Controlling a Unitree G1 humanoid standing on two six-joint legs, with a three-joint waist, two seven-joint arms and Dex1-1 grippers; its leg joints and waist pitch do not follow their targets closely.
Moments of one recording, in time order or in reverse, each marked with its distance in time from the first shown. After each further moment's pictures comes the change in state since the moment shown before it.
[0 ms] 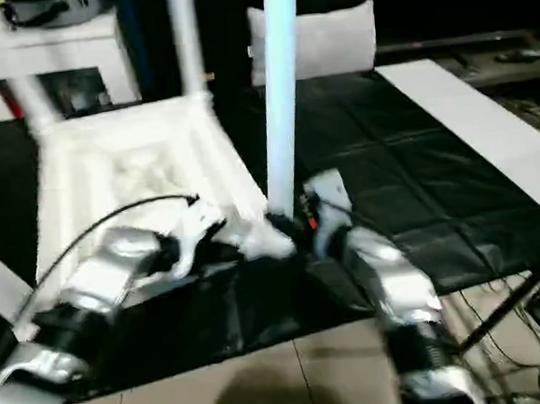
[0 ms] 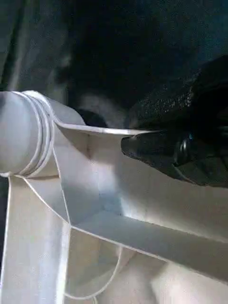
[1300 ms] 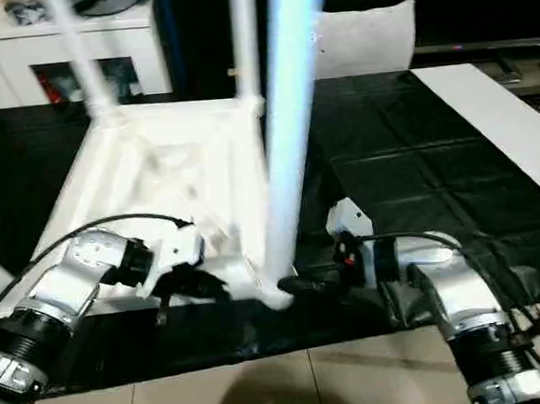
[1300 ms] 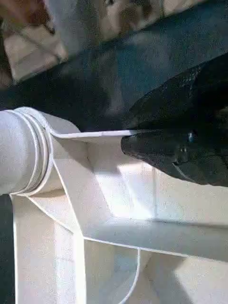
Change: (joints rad) left arm 0.045 0.249 -0.139 -0.016 -0.047 -0.408 -0.551; right arm 0.079 -0.404 0.159 -0.051 0.096 -0.163 0.801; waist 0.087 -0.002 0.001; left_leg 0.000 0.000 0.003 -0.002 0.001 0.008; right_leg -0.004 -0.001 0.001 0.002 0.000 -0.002
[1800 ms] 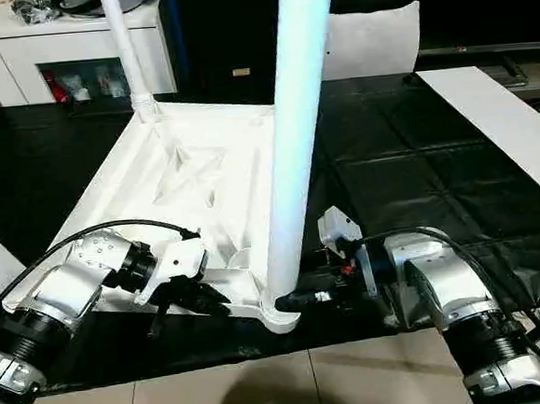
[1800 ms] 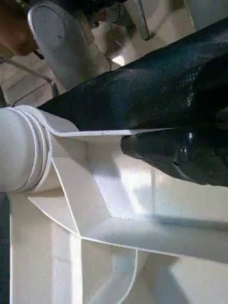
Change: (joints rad) left arm -0.003 0.009 -0.026 -0.005 -0.002 -0.033 -0.069; right arm -0.039 -0.004 0.058 0.035 0.025 0.067 0.148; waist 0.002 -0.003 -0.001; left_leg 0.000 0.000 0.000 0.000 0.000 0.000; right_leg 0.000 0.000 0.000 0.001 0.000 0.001
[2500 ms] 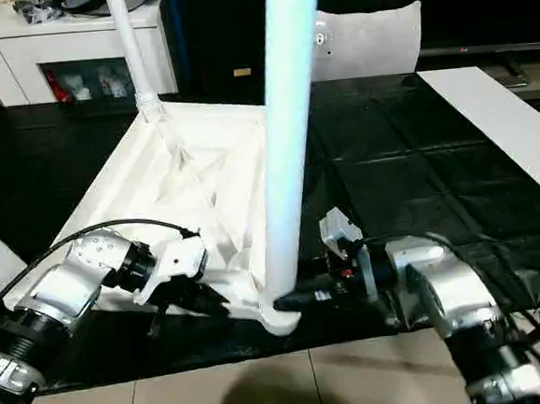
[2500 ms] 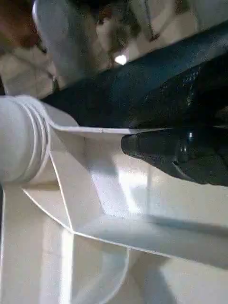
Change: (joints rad) left arm 0.004 -0.008 0.013 -0.043 0.010 0.120 0.066; right arm 0.058 0.041 -0.045 -0.087 0.030 0.107 -0.113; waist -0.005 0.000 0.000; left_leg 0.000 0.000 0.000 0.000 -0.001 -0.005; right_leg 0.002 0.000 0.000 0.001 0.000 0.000
